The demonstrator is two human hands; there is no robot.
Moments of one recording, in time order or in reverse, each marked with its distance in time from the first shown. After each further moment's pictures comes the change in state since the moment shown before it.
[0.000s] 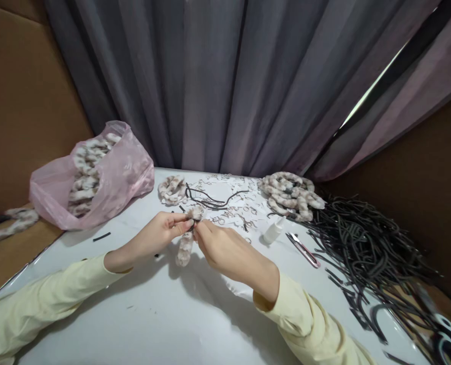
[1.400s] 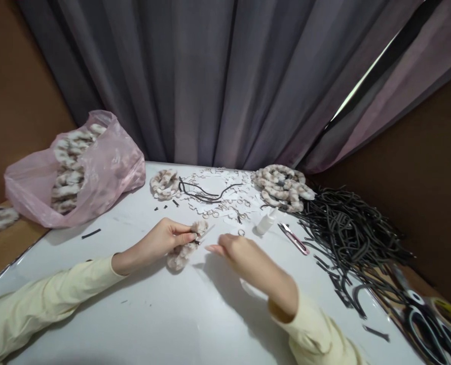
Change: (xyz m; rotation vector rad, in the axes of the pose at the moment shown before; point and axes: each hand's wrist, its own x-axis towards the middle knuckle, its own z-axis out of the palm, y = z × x) left_hand -0.003 -0.025 0.022 -0.087 -0.060 -0.191; right_hand -0.049 0.026 0.018 0.244 -0.158 0.354
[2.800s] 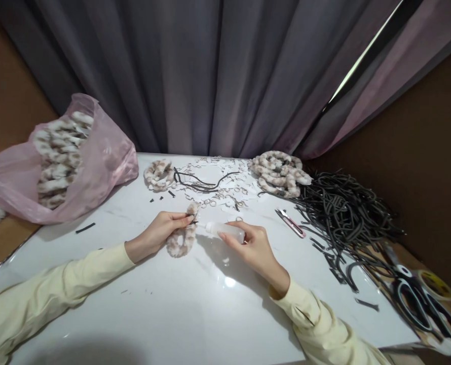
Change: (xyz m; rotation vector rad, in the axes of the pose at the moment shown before) left_hand 0.017 -0.033 0.004 -0.417 0.140 -0.194; right_hand -0.011 0.012 0.026 0.319 0.560 0.146
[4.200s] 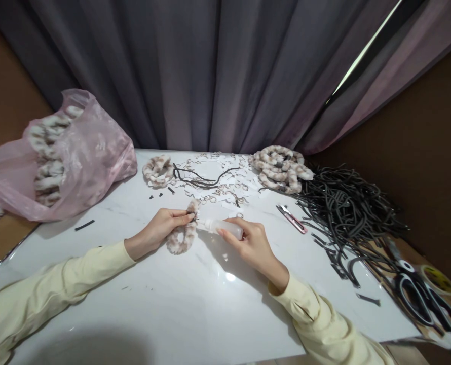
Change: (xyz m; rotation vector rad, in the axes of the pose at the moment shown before) left_hand -0.002 0.003 0.003 0.039 0.004 -0.002; right_hand 0.000 0.004 0.003 -0.074 -0.013 -0.127
